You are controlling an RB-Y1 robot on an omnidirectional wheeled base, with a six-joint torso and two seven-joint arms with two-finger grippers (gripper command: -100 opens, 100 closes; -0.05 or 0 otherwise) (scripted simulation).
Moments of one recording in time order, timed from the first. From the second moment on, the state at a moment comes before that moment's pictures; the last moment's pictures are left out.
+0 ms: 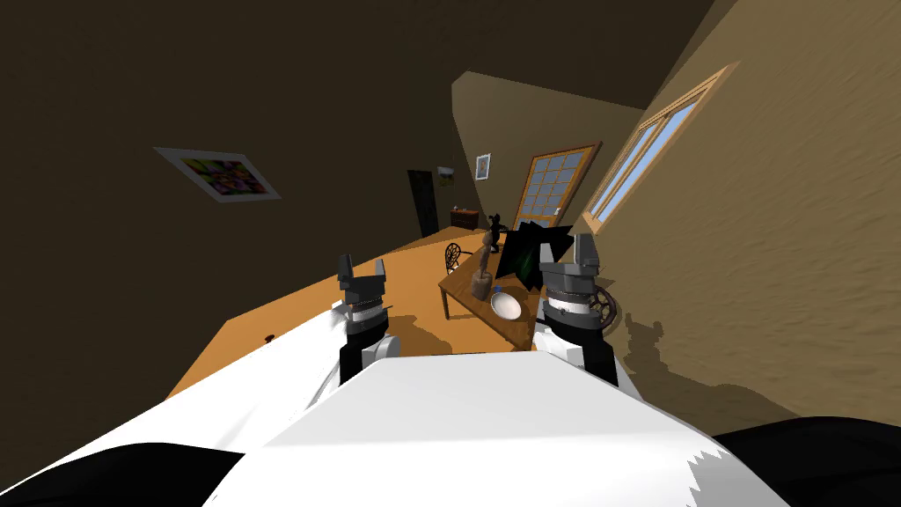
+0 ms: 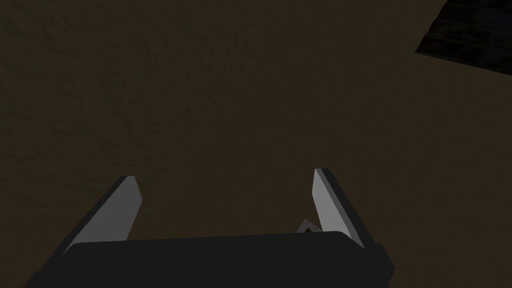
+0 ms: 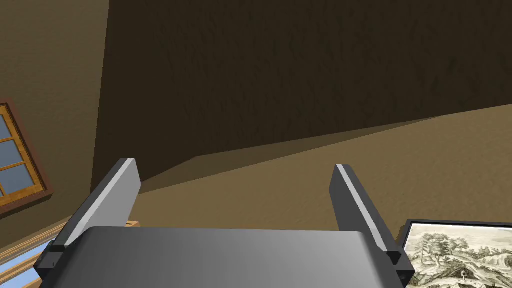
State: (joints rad) left arm 0.50 -0.03 -0.06 -2.30 0.09 -0.56 0.03; right arm 0.53 -0.04 -0.03 -2.39 0.00 -0.58 0.04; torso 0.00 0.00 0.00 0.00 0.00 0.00
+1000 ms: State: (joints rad) left arm 0.50 -0.03 -0.06 -2.30 0.09 -0.56 0.03; right arm 0.39 -0.15 -0.05 -2.22 -0.15 -0.44 -0.20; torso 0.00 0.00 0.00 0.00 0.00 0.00
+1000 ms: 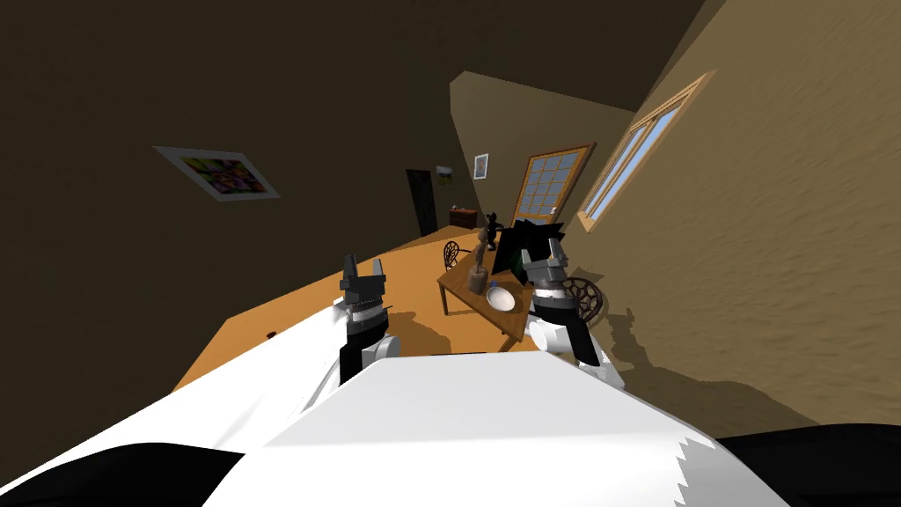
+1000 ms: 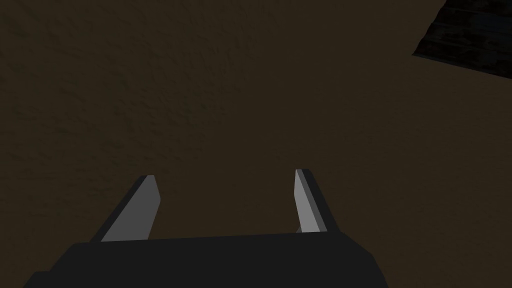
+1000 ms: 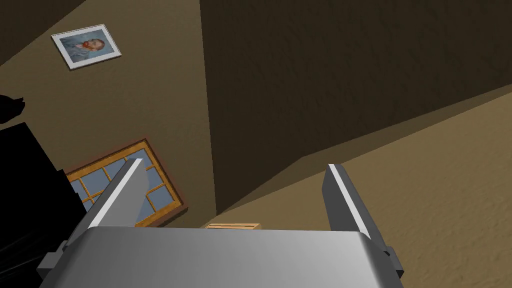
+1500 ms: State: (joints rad) left arm 0.50 -0.03 -0.06 -2.30 0.09 -0.56 0.03; right arm 0.30 -0.20 -0.05 -2.09 -0.25 -0.34 -0.33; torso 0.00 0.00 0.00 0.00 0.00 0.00
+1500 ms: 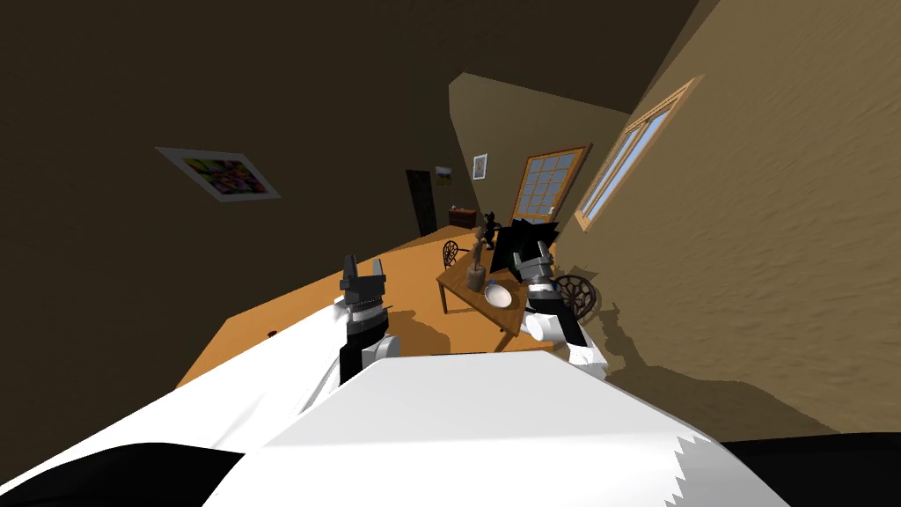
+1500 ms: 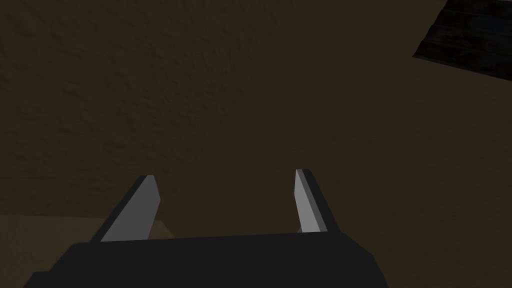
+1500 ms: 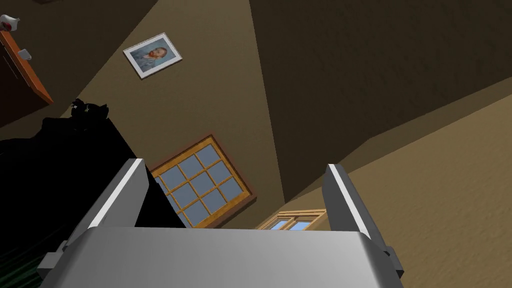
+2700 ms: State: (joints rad) left arm 0.50 -0.03 -0.06 -2.30 0.09 -0.56 0.03; right arm 0.10 -0.29 -0.07 -1.80 -0.46 -0.10 -0.64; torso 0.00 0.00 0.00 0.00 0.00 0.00
